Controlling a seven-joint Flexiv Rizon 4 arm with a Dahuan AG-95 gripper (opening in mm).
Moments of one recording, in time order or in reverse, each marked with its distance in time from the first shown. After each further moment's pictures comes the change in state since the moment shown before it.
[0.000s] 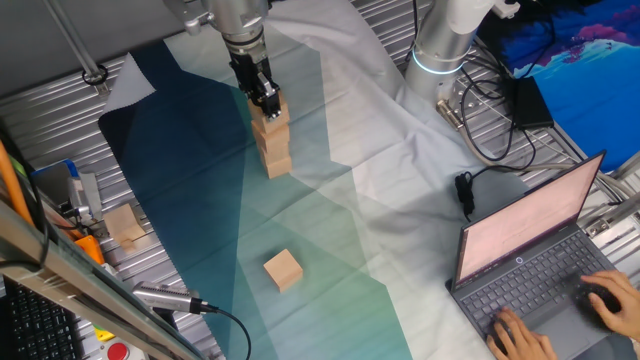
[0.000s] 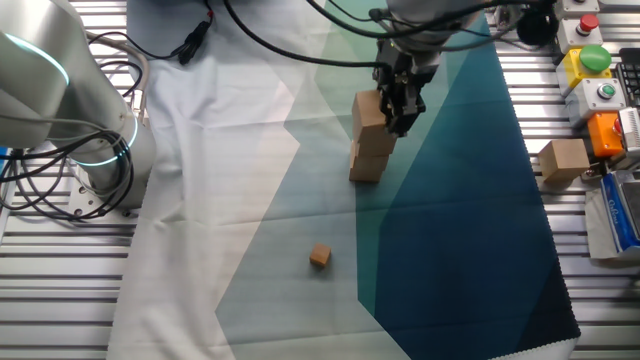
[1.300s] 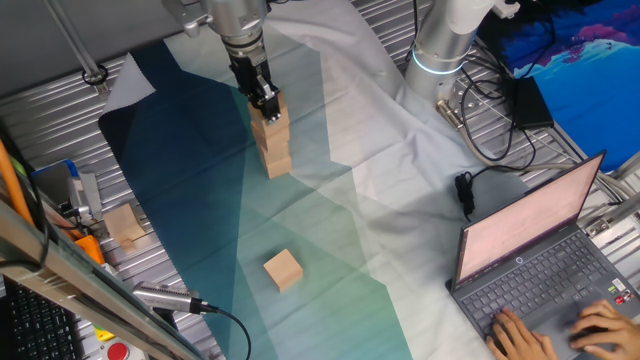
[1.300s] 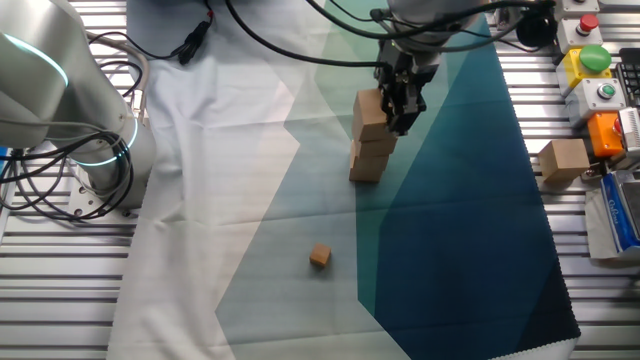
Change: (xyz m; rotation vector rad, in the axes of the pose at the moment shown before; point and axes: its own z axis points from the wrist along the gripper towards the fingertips) arm -0.003 0.005 0.004 0.014 -0.002 -0.004
